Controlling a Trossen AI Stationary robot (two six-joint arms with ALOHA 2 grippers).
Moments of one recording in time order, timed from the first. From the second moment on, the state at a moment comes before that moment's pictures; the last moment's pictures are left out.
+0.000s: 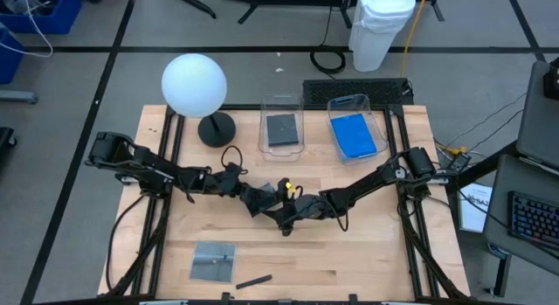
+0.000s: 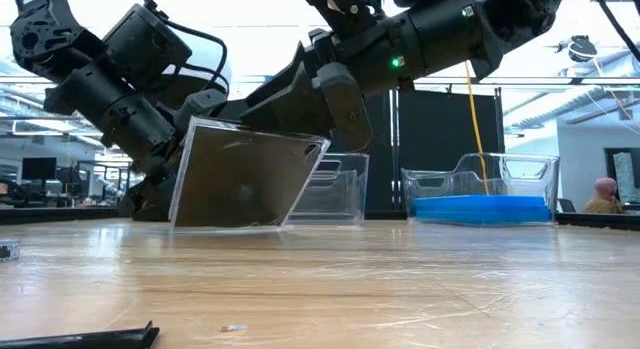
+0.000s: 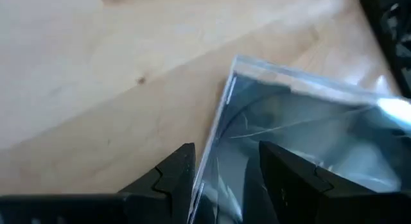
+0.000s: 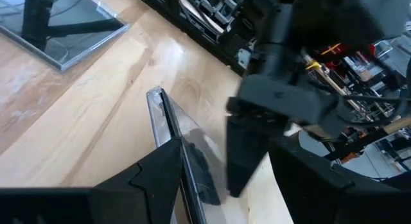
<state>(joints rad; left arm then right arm) -0.12 1.50 0.39 0.44 -0.18 -1.09 0.22 1.97 1.02 0.59 0.47 -0.60</state>
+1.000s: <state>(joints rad) -0.08 1.32 0.40 0.48 -0.21 -1.02 0.22 1.98 1.01 0.57 0.47 -0.62</state>
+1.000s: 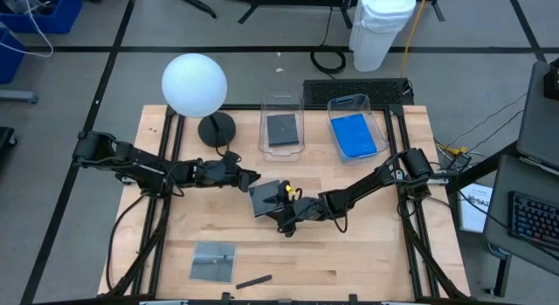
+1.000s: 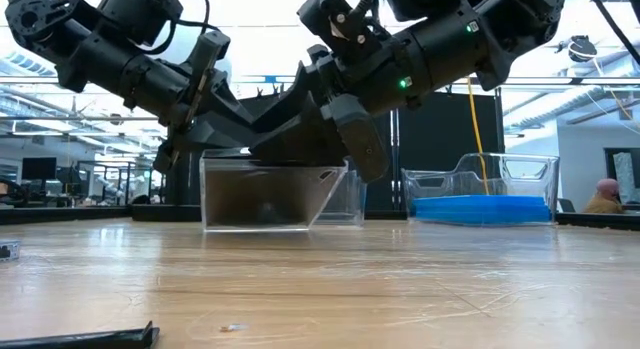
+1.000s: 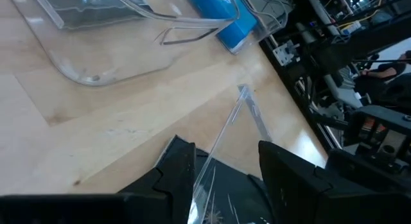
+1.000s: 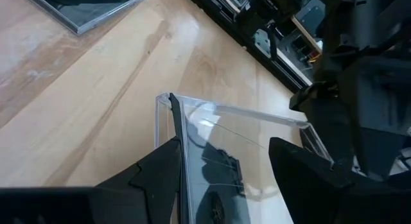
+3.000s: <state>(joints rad) -0.20 1.22 0.40 0.42 -0.12 -0.82 0.25 1.72 0.99 0.05 0.43 -0.25</state>
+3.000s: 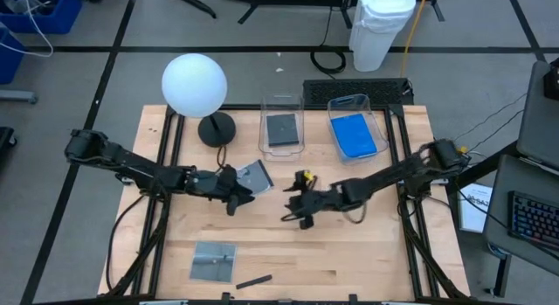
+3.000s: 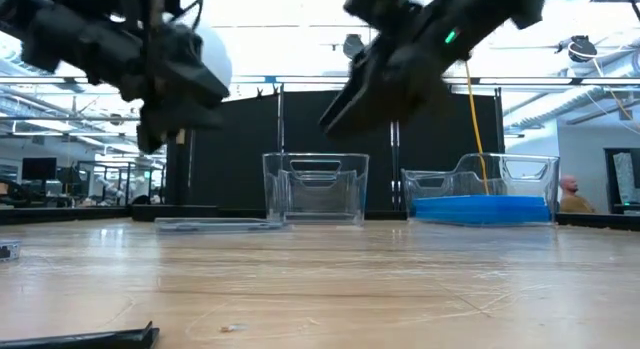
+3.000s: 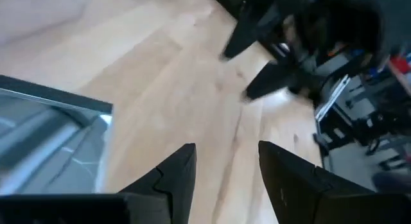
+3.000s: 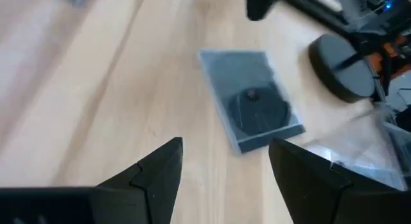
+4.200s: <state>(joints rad) -0.12 1.11 0.40 -0.26 -0.30 -1.08 -0.08 1.87 0.84 0.49 -0.06 -0.10</state>
